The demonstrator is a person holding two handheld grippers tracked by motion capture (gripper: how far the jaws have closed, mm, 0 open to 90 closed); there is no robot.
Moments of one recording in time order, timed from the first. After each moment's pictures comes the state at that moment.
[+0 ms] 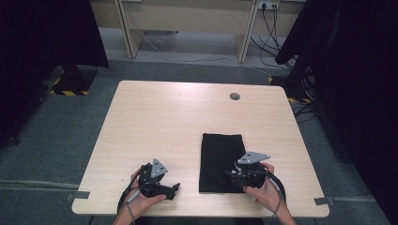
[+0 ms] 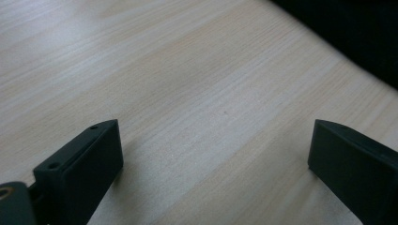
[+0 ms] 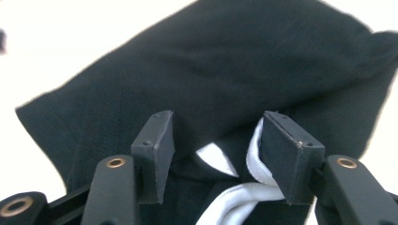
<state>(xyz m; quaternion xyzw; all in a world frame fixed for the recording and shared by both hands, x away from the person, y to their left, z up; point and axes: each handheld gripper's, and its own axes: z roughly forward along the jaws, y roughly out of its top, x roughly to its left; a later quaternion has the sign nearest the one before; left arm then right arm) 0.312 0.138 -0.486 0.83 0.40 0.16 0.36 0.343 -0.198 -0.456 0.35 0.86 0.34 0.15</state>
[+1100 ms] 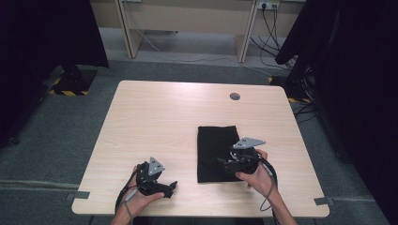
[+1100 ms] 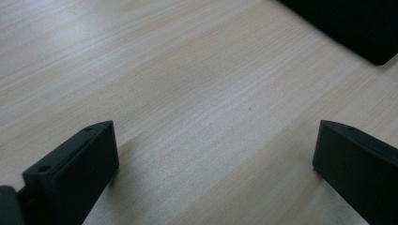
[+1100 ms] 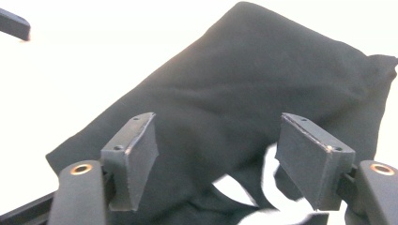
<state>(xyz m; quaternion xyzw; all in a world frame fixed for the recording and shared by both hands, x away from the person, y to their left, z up) 0.316 0.144 -0.486 0.82 0.42 0.17 0.35 0.379 -0.179 -0.439 0.36 0.84 0.39 0.14</state>
